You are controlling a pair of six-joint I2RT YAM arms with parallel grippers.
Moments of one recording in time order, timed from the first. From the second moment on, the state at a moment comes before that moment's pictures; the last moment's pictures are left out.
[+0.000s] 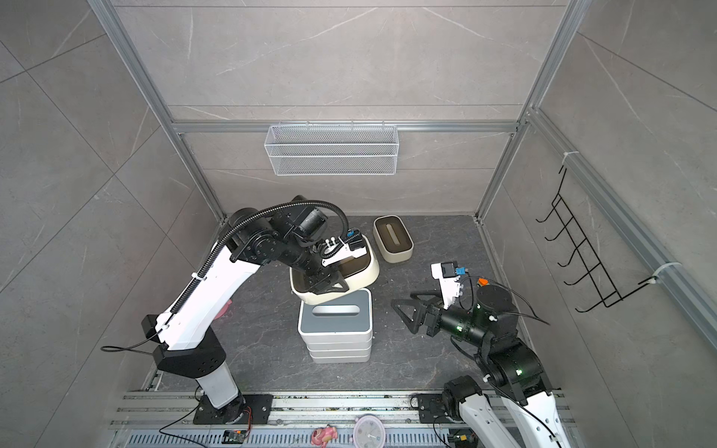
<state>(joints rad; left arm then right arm) -0.91 1.77 2.36 -1.61 0.31 0.37 0.29 0.56 0.92 -0.67 -0.66 0.48</state>
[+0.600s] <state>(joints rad) -1.02 1.76 2.29 -1.61 0.21 0.39 0.29 0.48 0.92 -0.76 -0.74 0.44</state>
